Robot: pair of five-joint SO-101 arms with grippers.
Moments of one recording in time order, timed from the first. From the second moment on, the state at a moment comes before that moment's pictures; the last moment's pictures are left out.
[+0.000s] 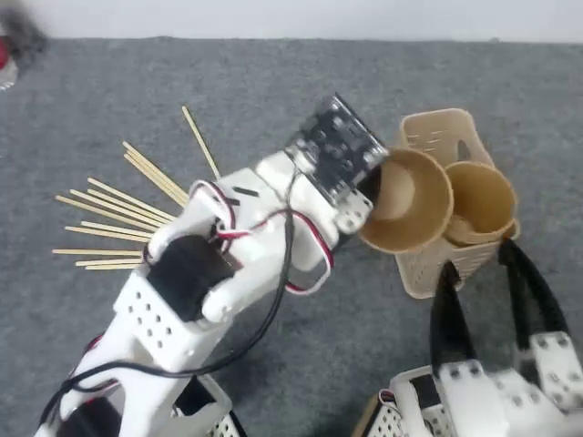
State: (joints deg) left arm 41.1 -31.5 3.3 70.8 -4.7; right arm -18.6 -93.5 21.6 77.8 7.6
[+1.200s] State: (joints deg) left arm 36.1 -46.6 3.1 85.8 -2.2; right arm -14.2 -89.8 34.9 68.4 17.8
